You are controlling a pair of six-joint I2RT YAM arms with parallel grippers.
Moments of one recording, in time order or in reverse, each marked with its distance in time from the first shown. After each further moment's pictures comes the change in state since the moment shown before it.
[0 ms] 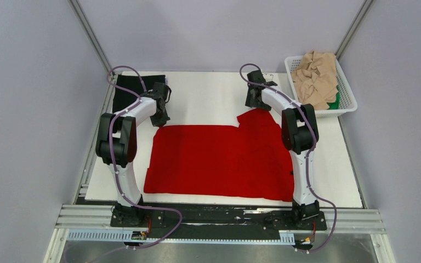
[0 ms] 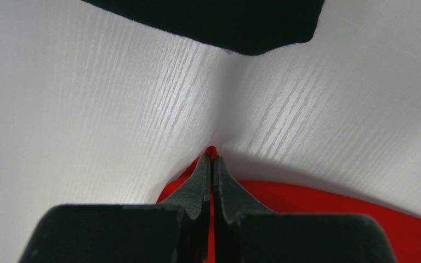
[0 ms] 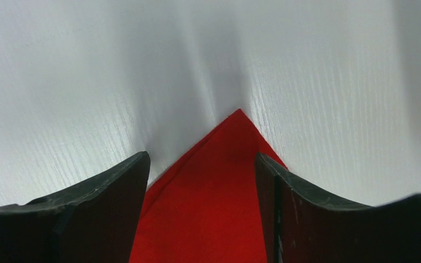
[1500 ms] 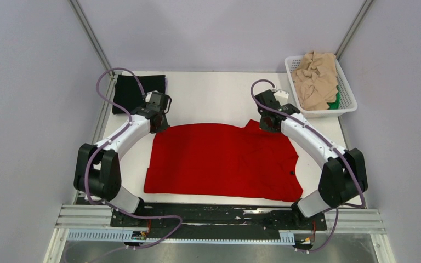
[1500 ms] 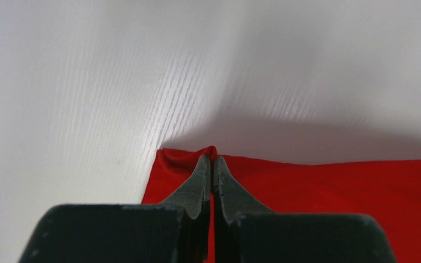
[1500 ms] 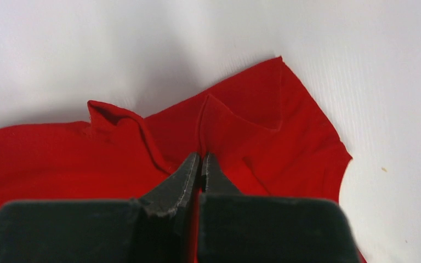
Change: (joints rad) left arm -0.108 -0.396 -0.269 0.049 -0.056 -0.001; right arm 0.156 -0.755 -0.620 -0.129 0.077 0.176
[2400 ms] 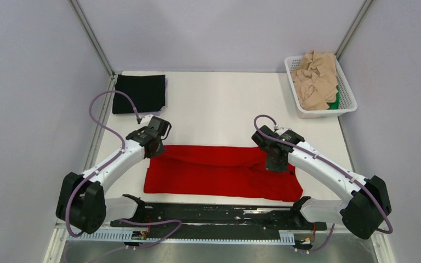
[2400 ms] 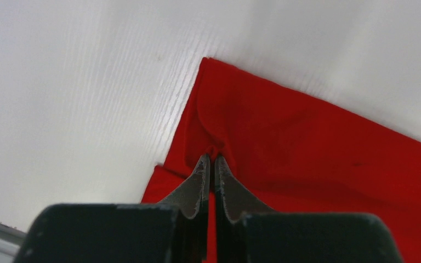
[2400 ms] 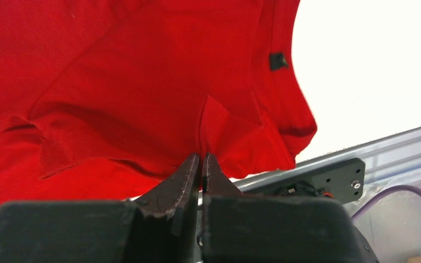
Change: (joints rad) left arm -0.108 -0.309 -0.322 -0.114 -0.101 -0.159; right arm 0.251 -0.311 -0.294 -0.438 -0.087 0.245
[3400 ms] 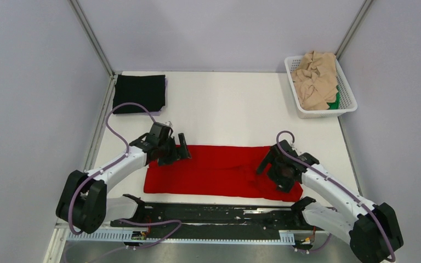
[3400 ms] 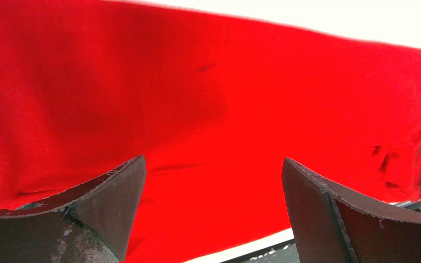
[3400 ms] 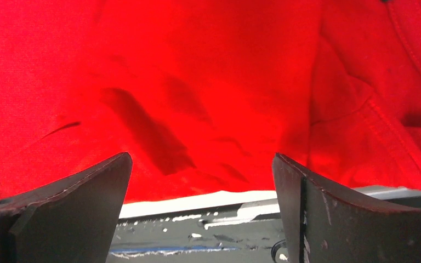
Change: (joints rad) left arm -0.016 0.002 -0.135 0.282 0.593 0.027; right arm -0.181 -0.249 -0.382 0.360 -0.306 0.222
